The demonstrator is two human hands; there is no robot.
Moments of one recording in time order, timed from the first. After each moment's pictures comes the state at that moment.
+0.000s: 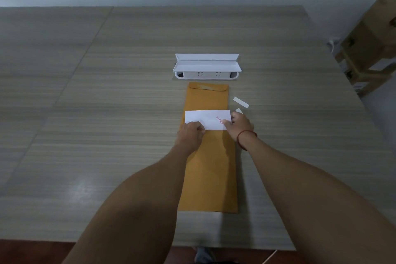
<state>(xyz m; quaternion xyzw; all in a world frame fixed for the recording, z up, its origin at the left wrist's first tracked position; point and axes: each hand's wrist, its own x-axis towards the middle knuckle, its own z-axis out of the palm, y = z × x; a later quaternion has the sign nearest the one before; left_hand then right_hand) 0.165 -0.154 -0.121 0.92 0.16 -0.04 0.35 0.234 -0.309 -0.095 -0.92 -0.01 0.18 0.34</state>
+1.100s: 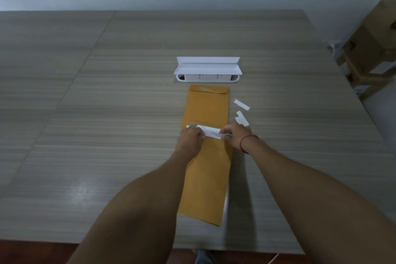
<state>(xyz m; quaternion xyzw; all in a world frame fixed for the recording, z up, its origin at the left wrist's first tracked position) 0.154 -0.156 -0.124 0.94 0.12 -0.03 0.33 0.233 -0.317 -0.107 -0.92 -0.13 0.28 0.23</state>
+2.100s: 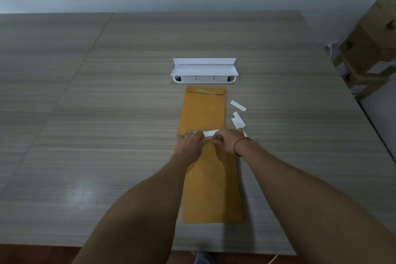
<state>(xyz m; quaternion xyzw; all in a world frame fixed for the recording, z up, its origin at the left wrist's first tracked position) 0.150 -0.172 -0.110 0.97 0.09 -0.09 0.19 0.221 -0.316 -0.092 -0.92 -0.22 0.29 0.12</state>
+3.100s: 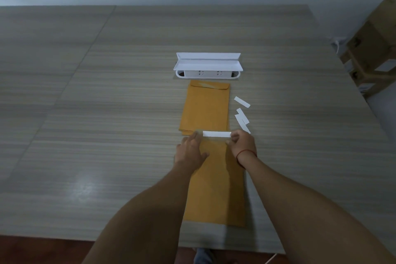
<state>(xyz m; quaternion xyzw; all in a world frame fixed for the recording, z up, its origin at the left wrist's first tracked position) 0.126 -0.178 -0.130 0.97 0.14 -0.13 0.17 0.203 -0.328 -0.140 -0.91 0.06 0.16 0.37</state>
